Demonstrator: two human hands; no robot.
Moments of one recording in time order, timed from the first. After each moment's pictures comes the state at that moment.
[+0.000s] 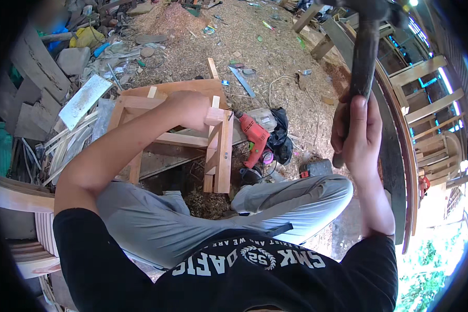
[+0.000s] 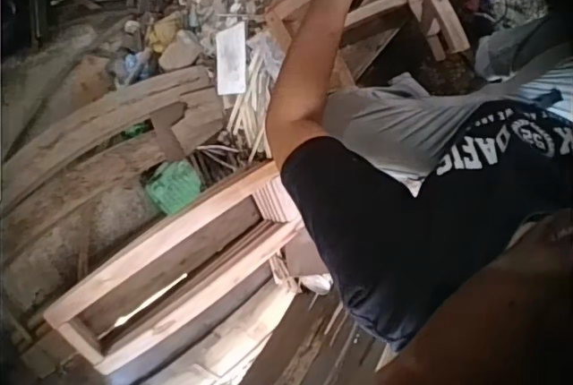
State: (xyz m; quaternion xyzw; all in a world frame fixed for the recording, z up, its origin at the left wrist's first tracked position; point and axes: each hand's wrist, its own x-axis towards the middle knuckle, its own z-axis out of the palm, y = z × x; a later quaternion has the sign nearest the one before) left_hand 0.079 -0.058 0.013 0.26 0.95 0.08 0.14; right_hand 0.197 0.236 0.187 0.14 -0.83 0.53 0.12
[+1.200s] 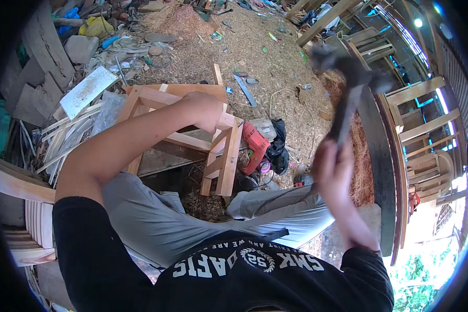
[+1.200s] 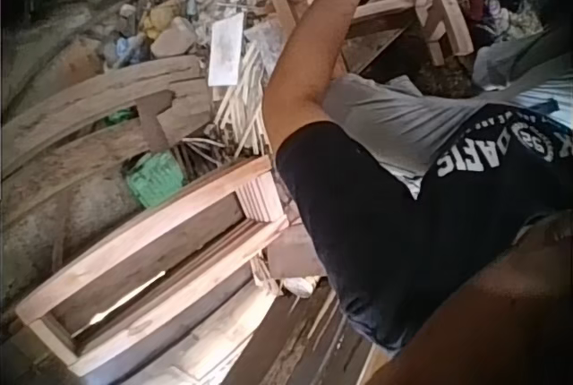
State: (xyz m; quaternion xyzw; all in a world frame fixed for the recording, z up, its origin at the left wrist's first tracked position) left_hand 0.066 -0.048 0.007 0.28 0.95 0.05 0.13; right_hand 0.227 0.239 0.124 0.07 -0.86 0.48 0.12
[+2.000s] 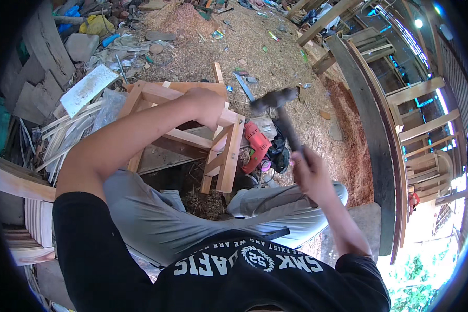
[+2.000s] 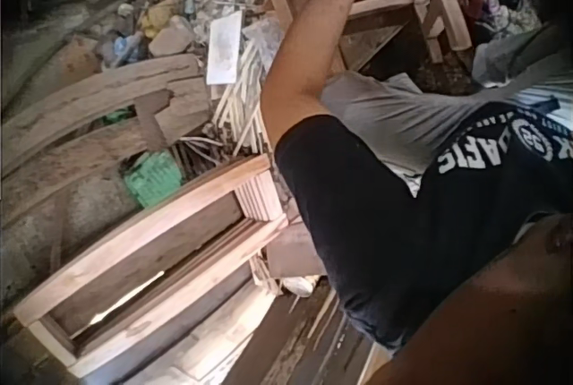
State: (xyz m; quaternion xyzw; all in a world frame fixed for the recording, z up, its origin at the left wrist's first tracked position) left_hand 0.065 -0.048 0.005 0.29 0.95 0.05 0.12; right_hand 0.227 0.267 0.086 0.04 -0.94 0.34 -0.07
